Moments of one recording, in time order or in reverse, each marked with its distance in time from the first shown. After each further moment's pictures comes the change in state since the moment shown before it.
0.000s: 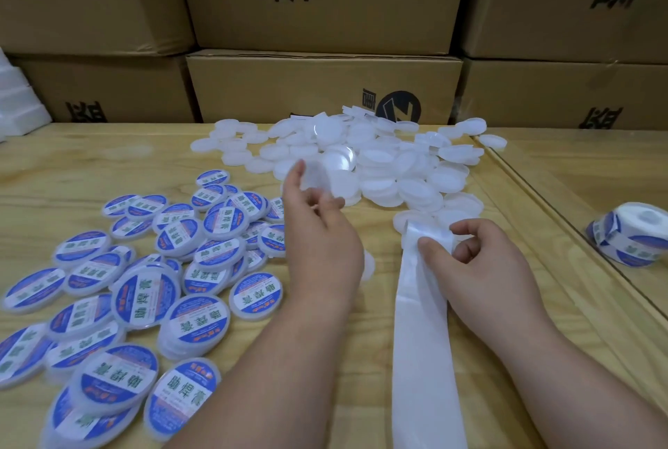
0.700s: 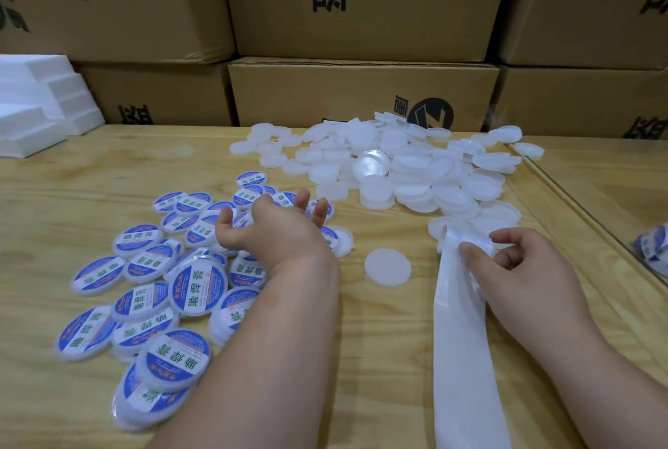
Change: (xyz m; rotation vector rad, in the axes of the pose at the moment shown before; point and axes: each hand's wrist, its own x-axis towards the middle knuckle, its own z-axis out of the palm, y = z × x) left_hand 0.041 0.028 -0.042 -0.845 0.657 -0.446; right_hand 0.001 0.003 0.003 0.011 0.018 -0.017
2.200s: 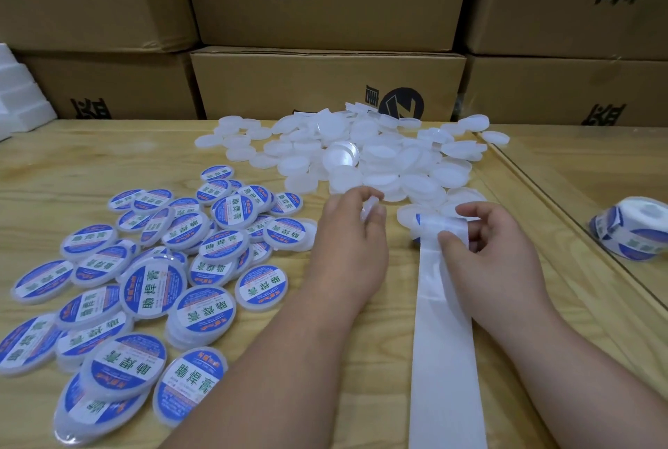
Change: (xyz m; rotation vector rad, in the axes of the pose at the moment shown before) left_hand -0.031 -0.052 -0.031 1.237 -1.052 0.466; right_hand 0.005 0.008 0.002 0.190 0.010 -0.105
